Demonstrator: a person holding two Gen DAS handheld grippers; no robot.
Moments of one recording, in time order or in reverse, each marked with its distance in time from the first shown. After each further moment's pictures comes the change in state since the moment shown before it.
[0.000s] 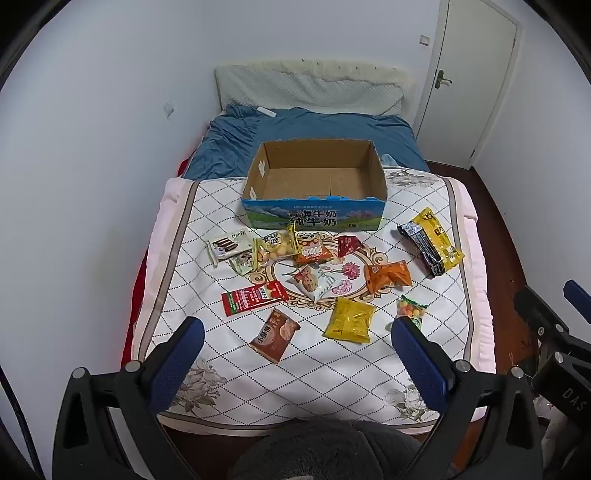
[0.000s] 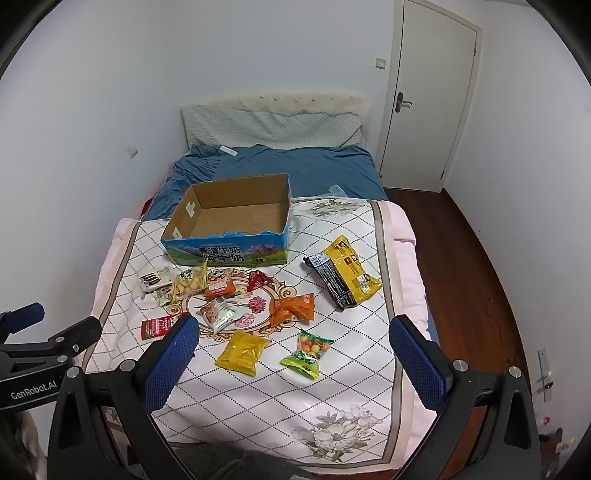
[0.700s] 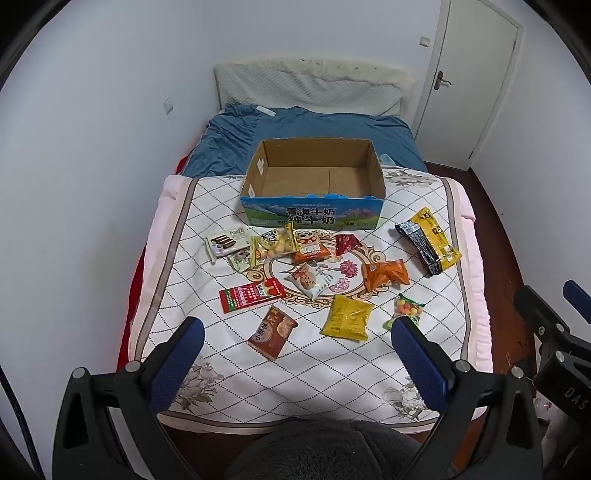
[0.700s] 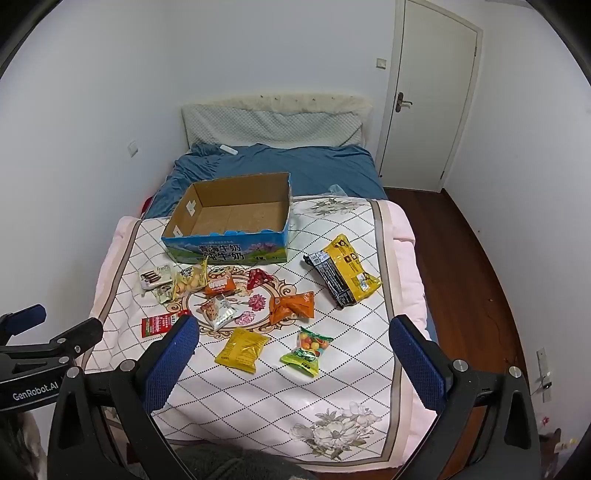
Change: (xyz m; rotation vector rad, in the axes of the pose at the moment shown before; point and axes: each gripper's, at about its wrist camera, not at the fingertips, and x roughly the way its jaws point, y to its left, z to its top) left arm 0.000 -0.001 -0.010 0.000 0.007 -0.018; right arm -0.001 0.000 0.002 0.000 0.009 0.002
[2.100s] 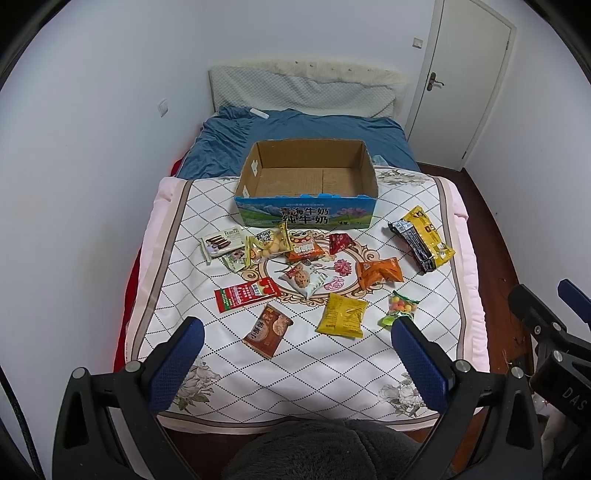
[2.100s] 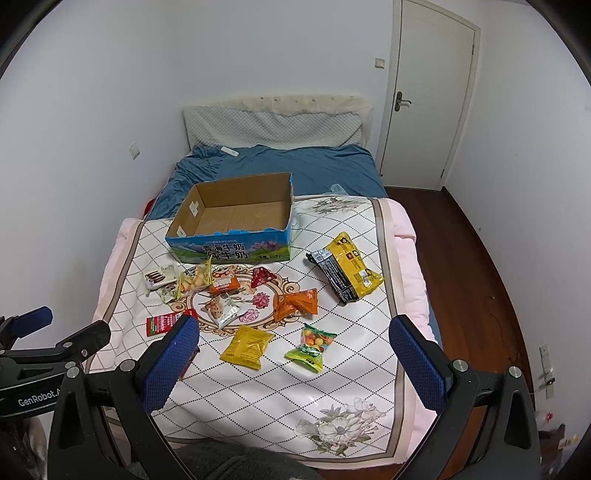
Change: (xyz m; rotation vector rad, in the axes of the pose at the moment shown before) left arm -0.009 -0.012 0.001 0.001 -0.005 -0.014; right arm -0.008 0.005 -0.002 0.002 0.000 0.003
